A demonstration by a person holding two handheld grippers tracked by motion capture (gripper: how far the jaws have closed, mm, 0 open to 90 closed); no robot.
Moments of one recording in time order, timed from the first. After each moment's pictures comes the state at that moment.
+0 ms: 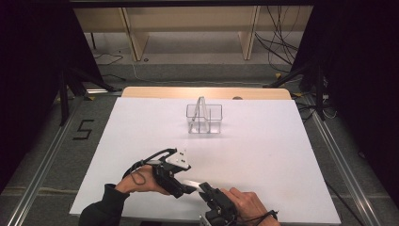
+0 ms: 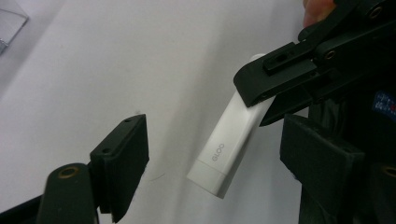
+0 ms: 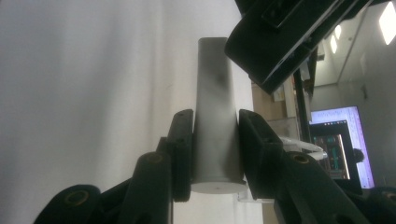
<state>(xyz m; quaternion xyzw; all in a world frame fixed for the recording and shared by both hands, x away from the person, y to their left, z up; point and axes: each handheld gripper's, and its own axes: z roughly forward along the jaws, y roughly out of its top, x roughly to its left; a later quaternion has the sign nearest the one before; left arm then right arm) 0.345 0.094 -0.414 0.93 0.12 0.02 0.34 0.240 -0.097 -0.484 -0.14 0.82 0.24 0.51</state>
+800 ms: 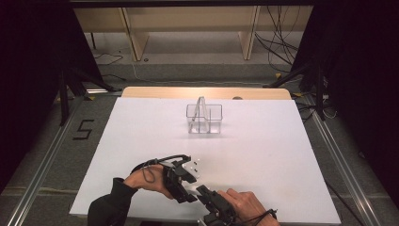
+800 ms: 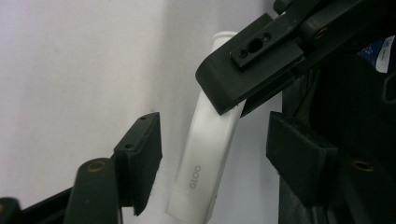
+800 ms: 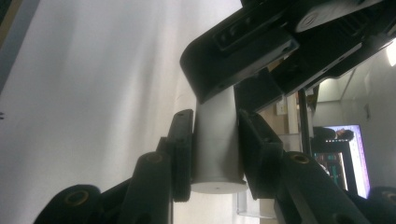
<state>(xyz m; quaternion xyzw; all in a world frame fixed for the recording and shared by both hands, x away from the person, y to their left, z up) 0.346 0.068 -0.425 0.97 0.04 -0.04 0.25 0.237 -0.094 -0.485 -0.18 0.81 0.23 0.50</state>
